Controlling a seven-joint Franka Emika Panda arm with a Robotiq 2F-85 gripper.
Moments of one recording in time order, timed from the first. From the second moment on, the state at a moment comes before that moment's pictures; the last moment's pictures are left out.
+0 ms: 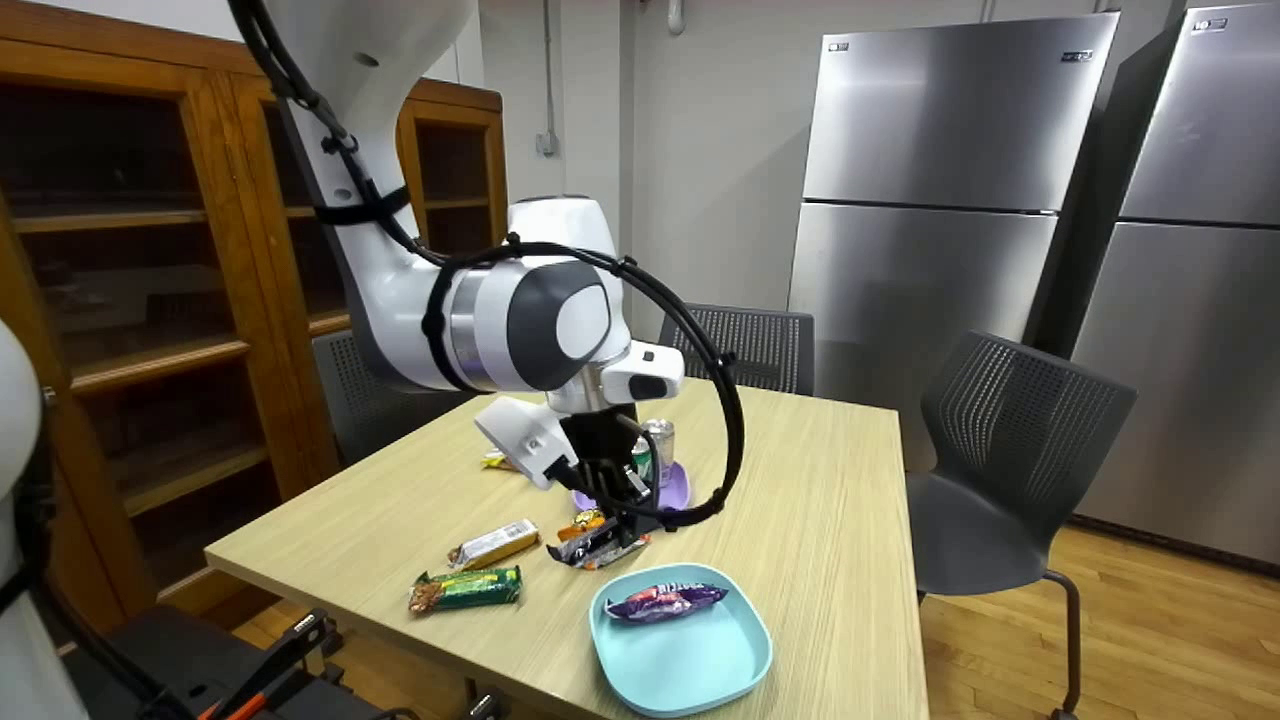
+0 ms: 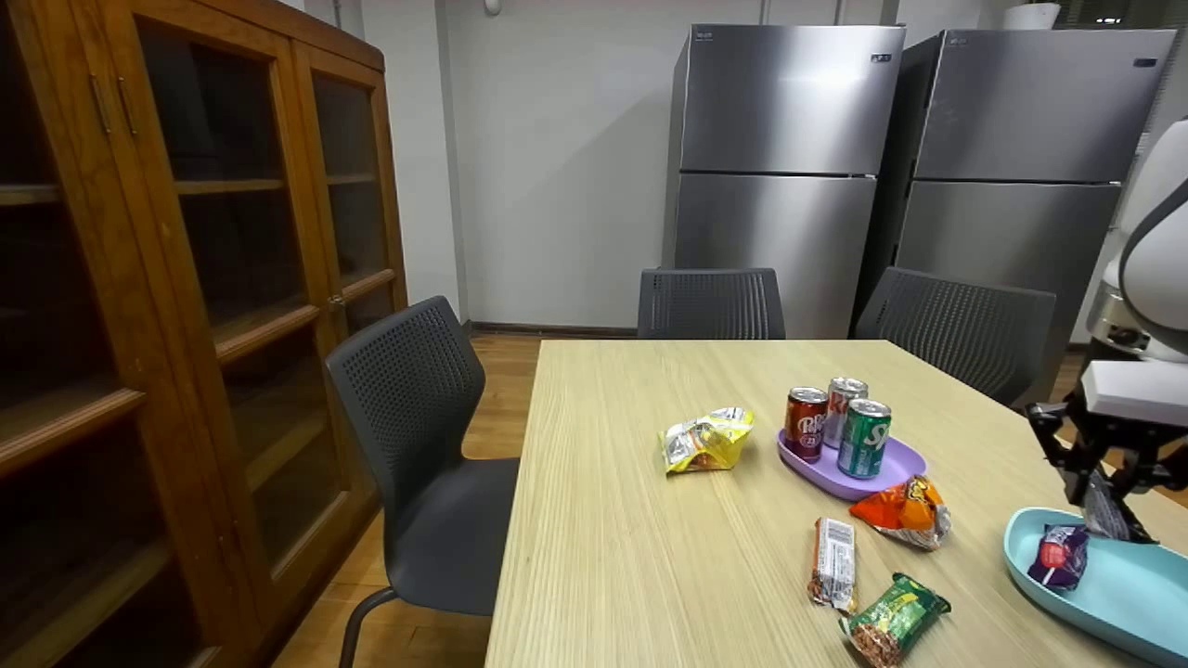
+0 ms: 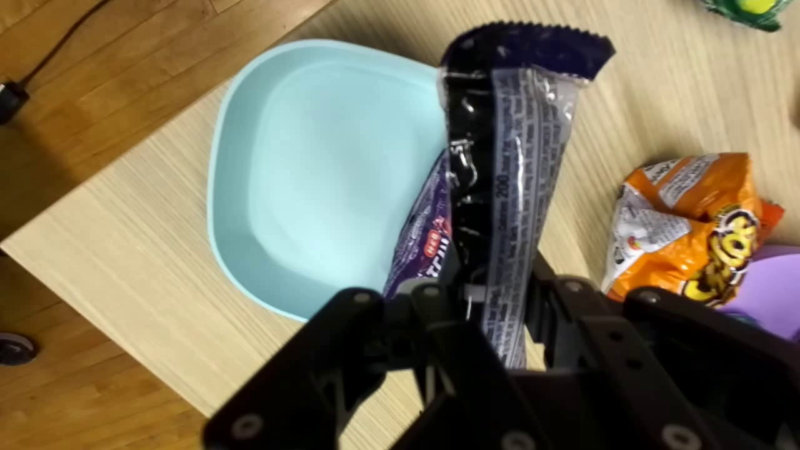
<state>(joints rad) 0.08 0.18 -0.42 -2.72 -0.35 3.04 0.49</state>
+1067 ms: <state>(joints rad) 0.20 0.47 -0.50 -2.67 0.11 3.17 0.45</state>
